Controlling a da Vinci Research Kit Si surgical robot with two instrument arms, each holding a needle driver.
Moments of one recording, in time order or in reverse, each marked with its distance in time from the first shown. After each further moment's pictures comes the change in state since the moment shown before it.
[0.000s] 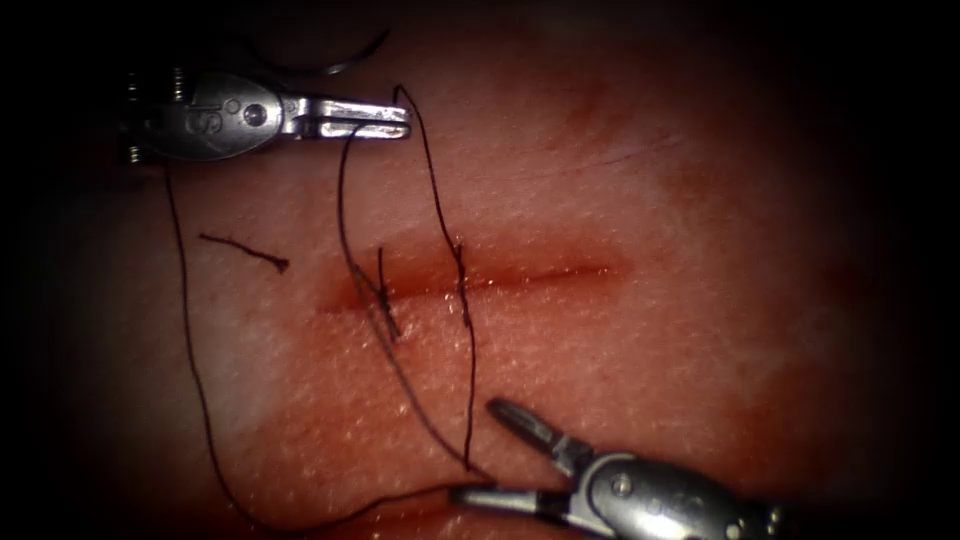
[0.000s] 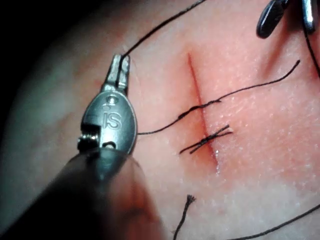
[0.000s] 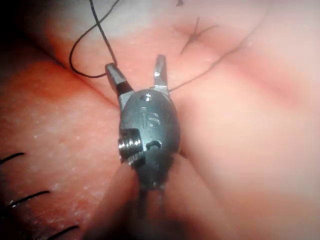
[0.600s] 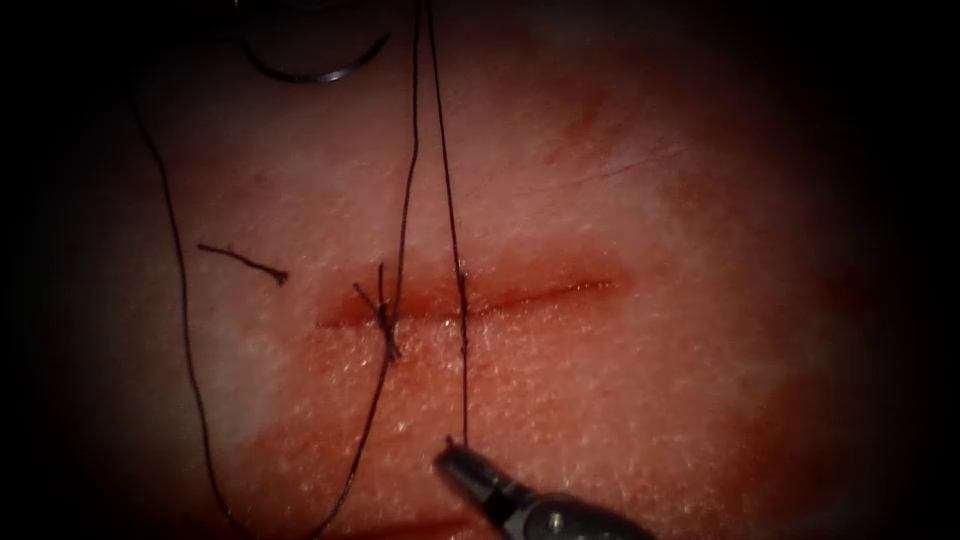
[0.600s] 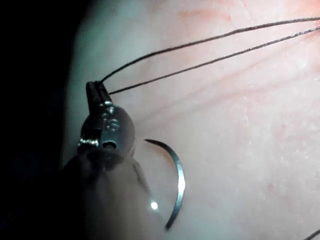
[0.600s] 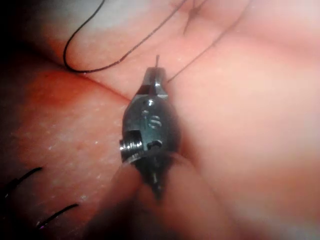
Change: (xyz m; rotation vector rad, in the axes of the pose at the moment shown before) right arm -0.007 -0.005 0.003 -0.164 -0.090 0.157; left arm -0.019 -0.013 0.000 0.427 -0.347 0.136
